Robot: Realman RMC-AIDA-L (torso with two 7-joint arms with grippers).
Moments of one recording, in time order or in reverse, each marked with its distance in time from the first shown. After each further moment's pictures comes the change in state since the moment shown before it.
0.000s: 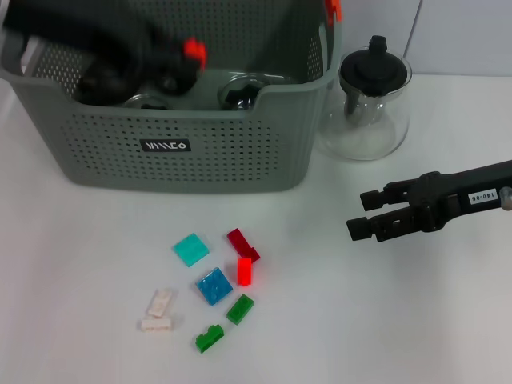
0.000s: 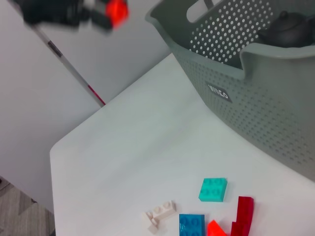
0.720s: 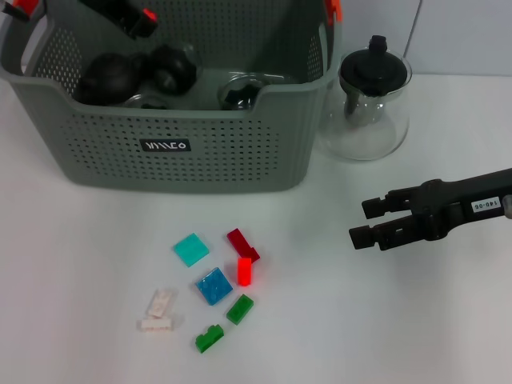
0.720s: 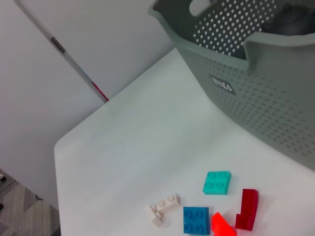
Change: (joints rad) left arm -0.132 0.037 0.289 -0.268 0.484 -0.498 -0.262; right arm -0.012 0.000 -0.005 0.003 0.000 -0.011 -0.006
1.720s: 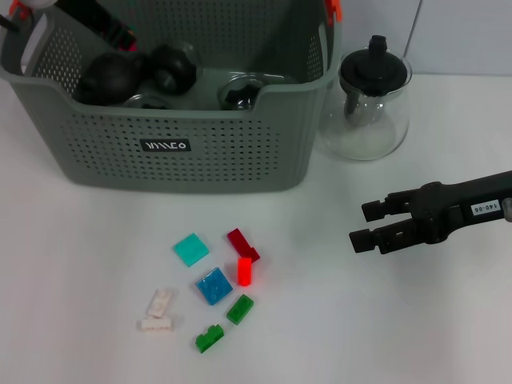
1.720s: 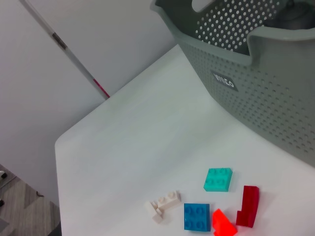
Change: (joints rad) left arm -0.028 0.039 0.017 -0.155 0.065 -0.086 -0.062; right arm 0.000 0.000 0.000 0.007 -0.006 0.000 -0.012
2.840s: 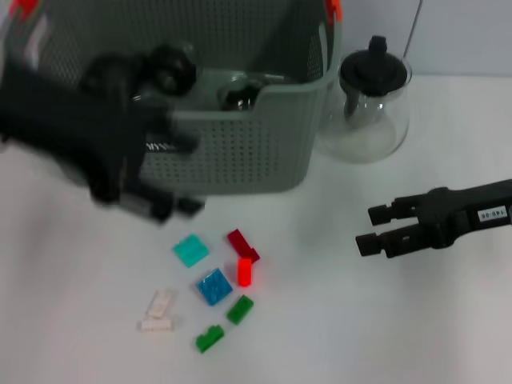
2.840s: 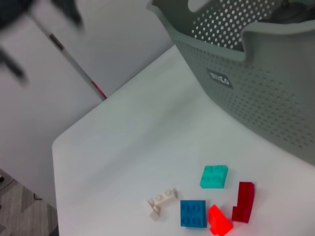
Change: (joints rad) left arm 0.354 -0.048 -0.086 0.540 -0.769 0.722 0.404; right arm -0.022 -0.002 0.007 -0.001 0.003 0.000 -0.012
